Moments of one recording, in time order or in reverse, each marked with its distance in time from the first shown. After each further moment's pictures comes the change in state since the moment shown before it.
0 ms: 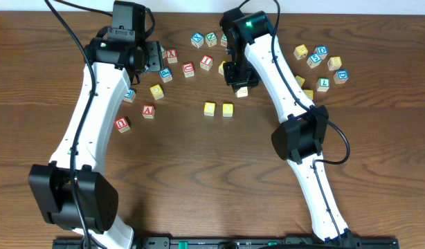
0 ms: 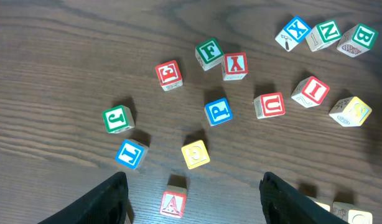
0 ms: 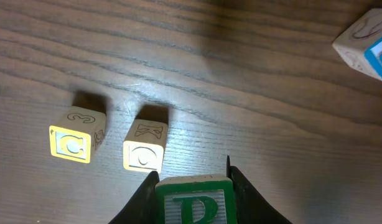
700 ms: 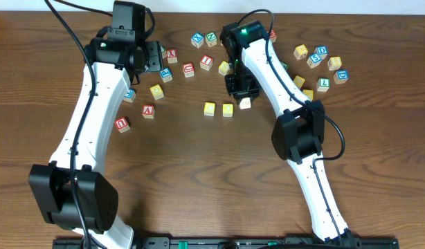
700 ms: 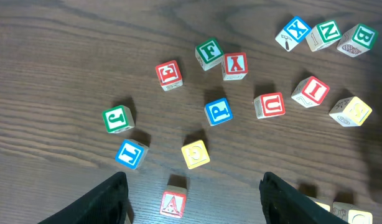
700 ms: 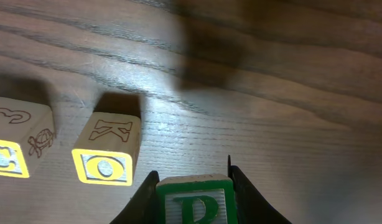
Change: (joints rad) left arm 0.000 0.000 0.000 0.000 0.000 0.000; right arm 0.000 0.000 -0.163 0.018 0.015 0.000
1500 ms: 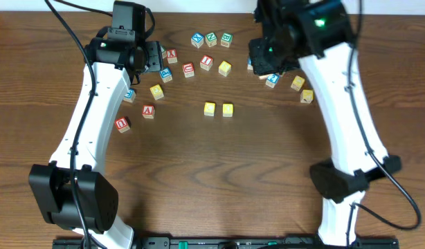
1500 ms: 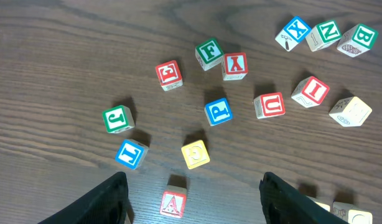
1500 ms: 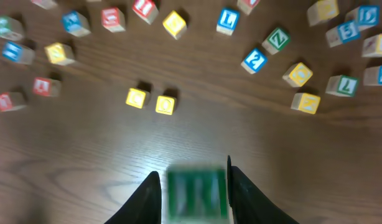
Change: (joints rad) left arm 0.000 0.000 0.000 0.000 0.000 0.000; right arm -0.006 -0.586 0.008 -0.017 0.048 -0.027
